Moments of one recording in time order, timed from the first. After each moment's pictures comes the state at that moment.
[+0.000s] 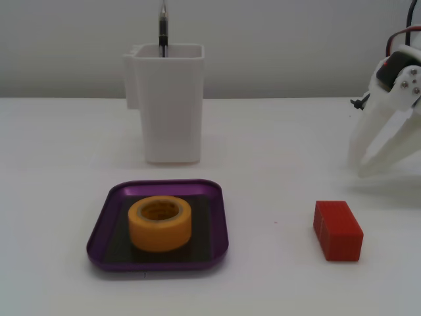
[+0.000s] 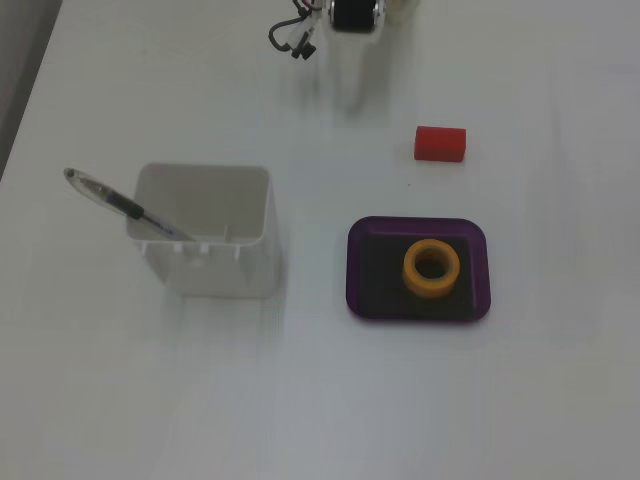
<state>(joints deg) 10.5 192.5 175.3 68.0 -9.8</state>
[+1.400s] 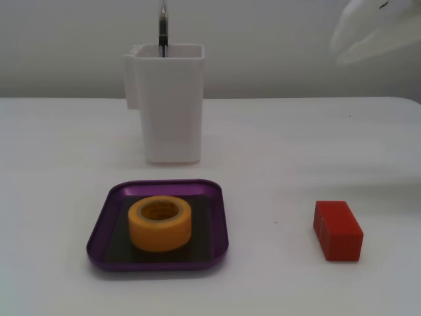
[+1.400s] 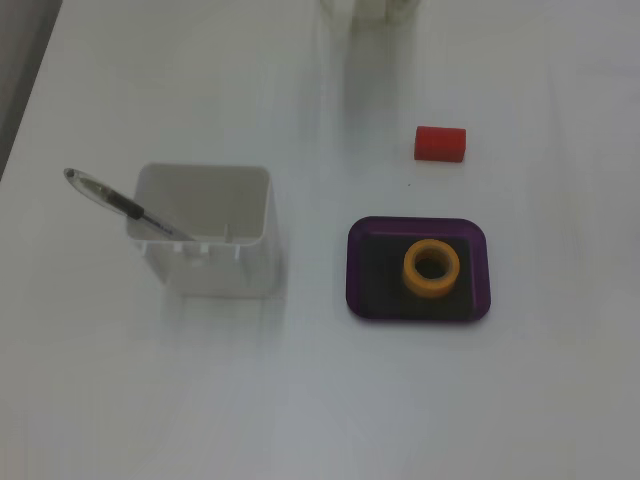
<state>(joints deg) 8.8 161.4 135.5 66.9 -19.4</state>
